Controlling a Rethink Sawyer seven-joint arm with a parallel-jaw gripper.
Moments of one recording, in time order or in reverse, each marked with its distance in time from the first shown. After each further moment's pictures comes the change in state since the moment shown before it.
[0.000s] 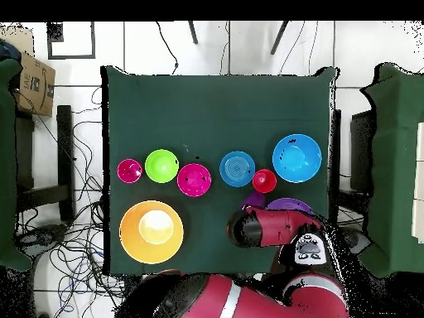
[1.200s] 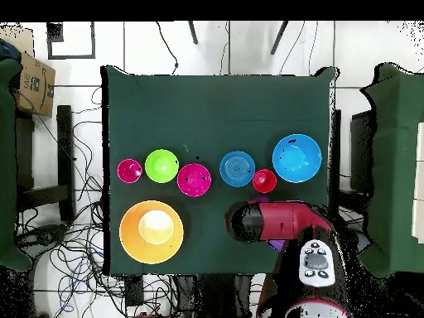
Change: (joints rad) arm 0.008 -0.155 0.031 0.001 0.033 0.285 0.000
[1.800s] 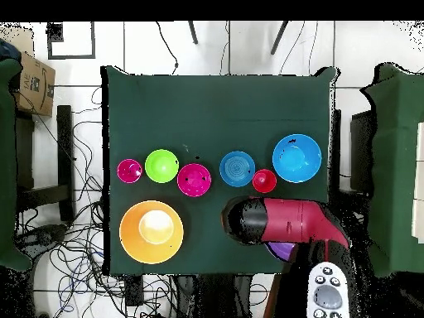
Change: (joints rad) arm -0.002 -0.180 0.028 0.018 0.025 0.205 0.000
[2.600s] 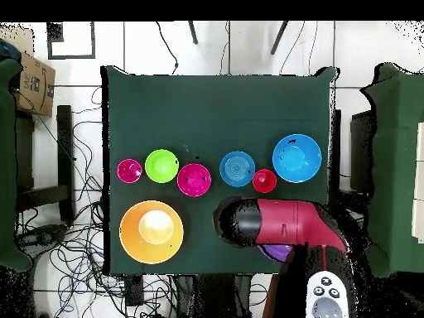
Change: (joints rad) arm -0.015 -0.067 0.066 0.037 0.003 0.033 0.000
